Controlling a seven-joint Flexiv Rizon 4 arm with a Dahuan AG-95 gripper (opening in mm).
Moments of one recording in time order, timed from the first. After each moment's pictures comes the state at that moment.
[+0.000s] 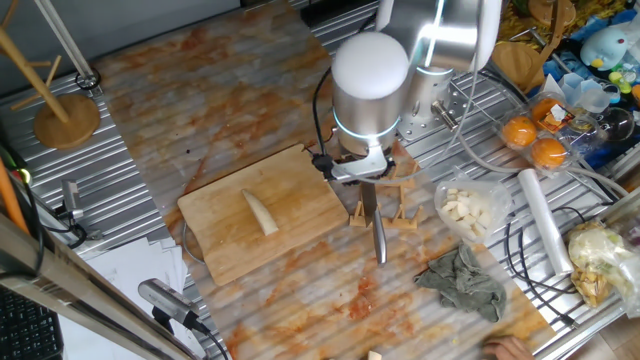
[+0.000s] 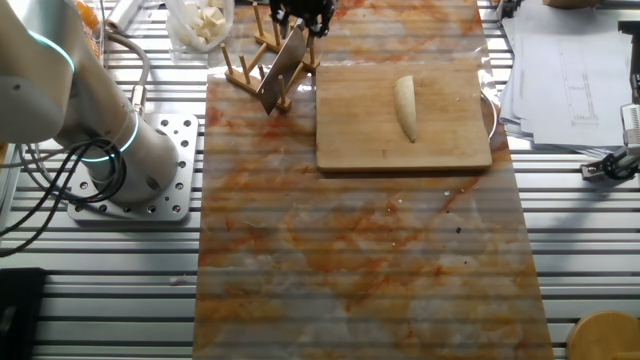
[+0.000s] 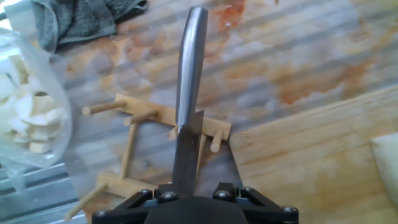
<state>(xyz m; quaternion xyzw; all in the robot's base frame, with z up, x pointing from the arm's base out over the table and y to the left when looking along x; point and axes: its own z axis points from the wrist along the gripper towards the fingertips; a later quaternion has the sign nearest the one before) 0.315 0.205 0.115 0.60 -0.79 -0.02 0.08</state>
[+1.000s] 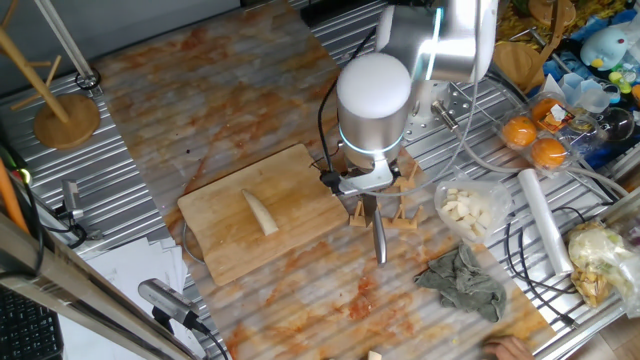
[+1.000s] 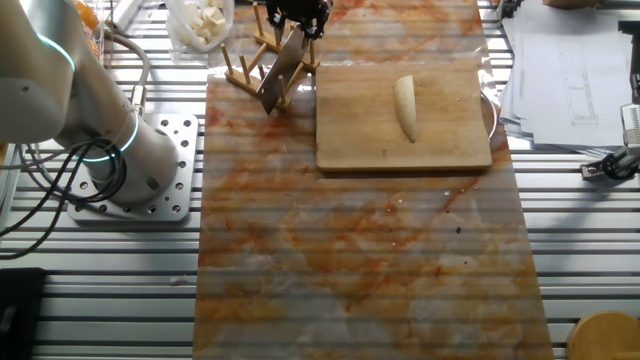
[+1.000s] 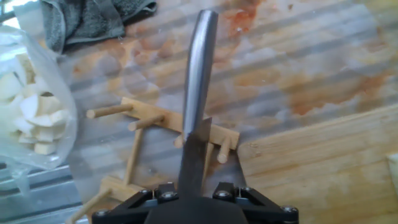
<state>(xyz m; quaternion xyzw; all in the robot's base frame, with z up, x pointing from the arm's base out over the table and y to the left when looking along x) 0.304 0.225 0.099 0.61 -0.79 -0.02 0.08</state>
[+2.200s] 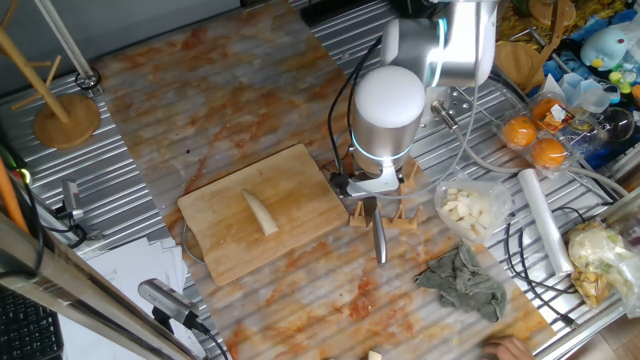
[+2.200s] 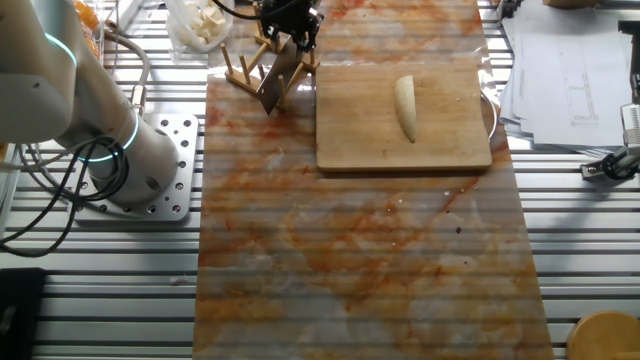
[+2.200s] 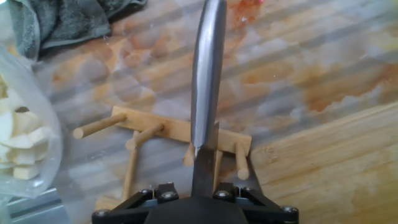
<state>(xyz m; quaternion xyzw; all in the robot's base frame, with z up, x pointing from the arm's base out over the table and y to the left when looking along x) 0.293 0.219 0.065 0.57 -0.82 -0.01 0.07</state>
